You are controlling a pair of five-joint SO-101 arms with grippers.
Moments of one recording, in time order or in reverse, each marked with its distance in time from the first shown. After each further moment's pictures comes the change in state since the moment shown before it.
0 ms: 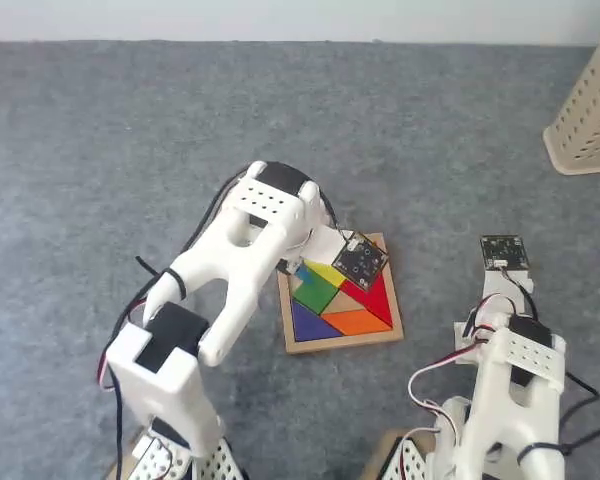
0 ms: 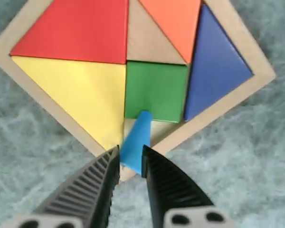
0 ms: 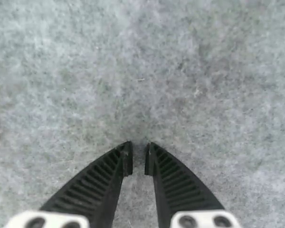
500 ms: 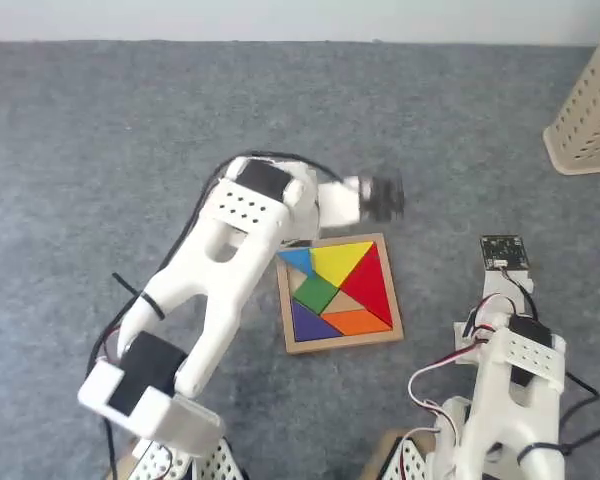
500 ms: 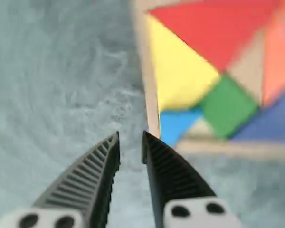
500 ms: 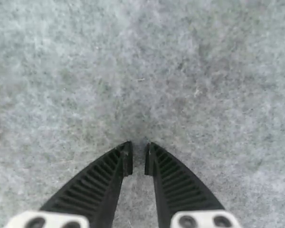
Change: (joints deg) left arm 0.0 -11.2 2.4 -8.9 46.2; right arm 0.0 0.0 0.0 0.0 0.0
